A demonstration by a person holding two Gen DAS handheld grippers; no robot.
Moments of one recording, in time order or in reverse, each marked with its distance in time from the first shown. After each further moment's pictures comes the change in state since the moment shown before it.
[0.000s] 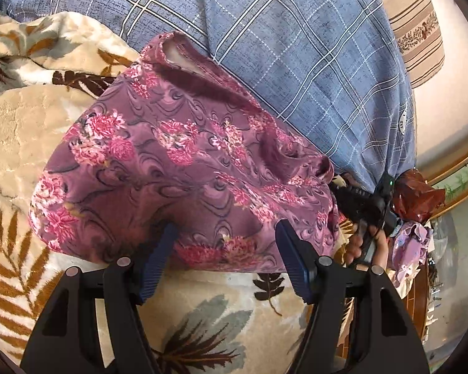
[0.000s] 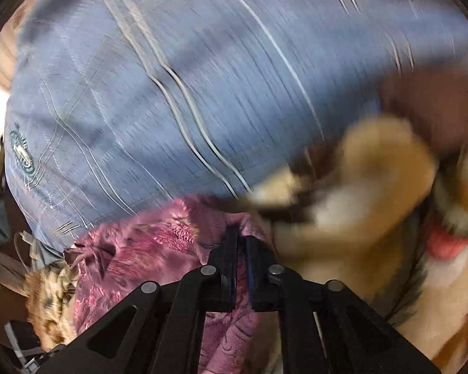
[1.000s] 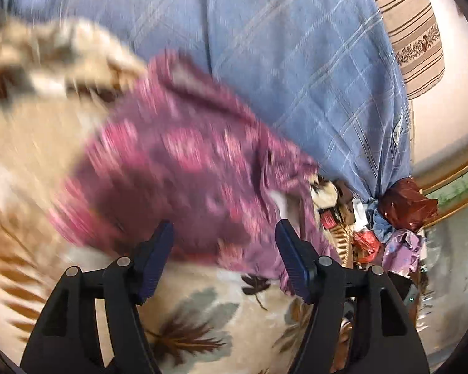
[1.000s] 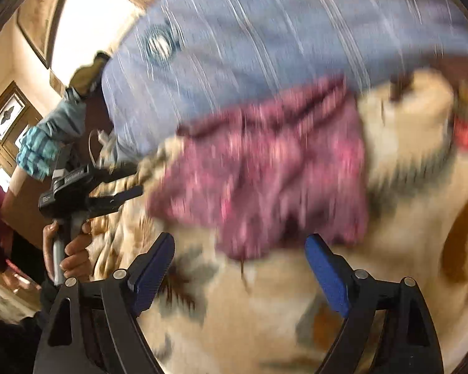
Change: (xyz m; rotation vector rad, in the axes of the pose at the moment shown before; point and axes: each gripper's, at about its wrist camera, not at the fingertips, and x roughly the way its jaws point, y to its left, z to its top) left arm -0.015 0.002 0.002 -0.056 0.021 -0.021; right arm -0.113 0.072 -0.174 -0.308 0.111 0.260
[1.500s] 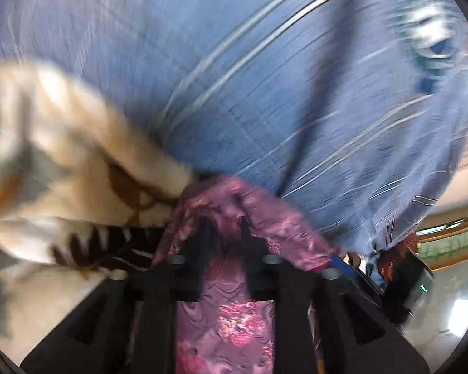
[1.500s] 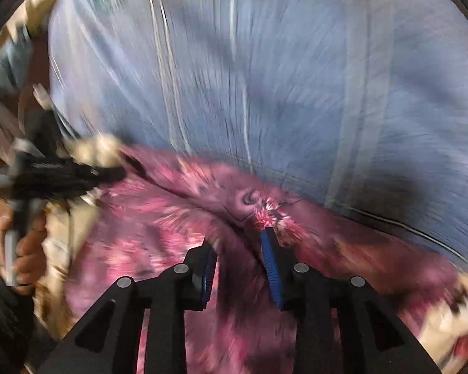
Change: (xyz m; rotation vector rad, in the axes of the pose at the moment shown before) left arm 0.038 0.069 0.192 -0.117 0.019 0.030; right arm 0.169 0.050 0.195 -0.242 0.155 -0.206
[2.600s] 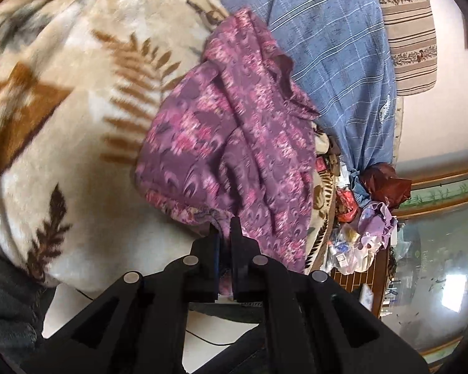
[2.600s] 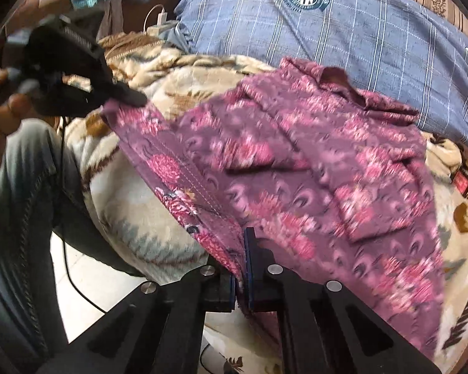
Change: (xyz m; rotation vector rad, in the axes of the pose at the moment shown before) left arm -0.167 0.058 -0.314 -0.034 0.111 -0.105; right arm -0.106 0.202 -0.356 -0.298 -0.143 -0.157
